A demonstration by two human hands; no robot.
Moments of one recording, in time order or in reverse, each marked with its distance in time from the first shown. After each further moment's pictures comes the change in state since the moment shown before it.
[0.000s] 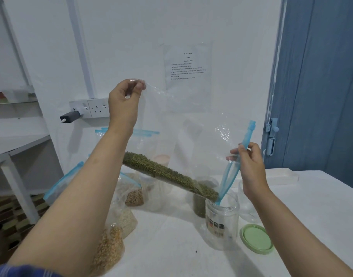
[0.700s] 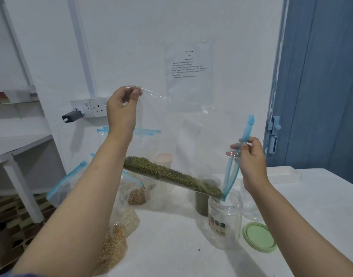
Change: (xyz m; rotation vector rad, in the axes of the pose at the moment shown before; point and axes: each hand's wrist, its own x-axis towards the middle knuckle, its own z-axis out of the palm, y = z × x) left_hand -0.008 -0.014 -0.012 0.005 0.049 -0.019; right_hand 0.008 -0.002 0.009 -0.097 0.031 -0.040
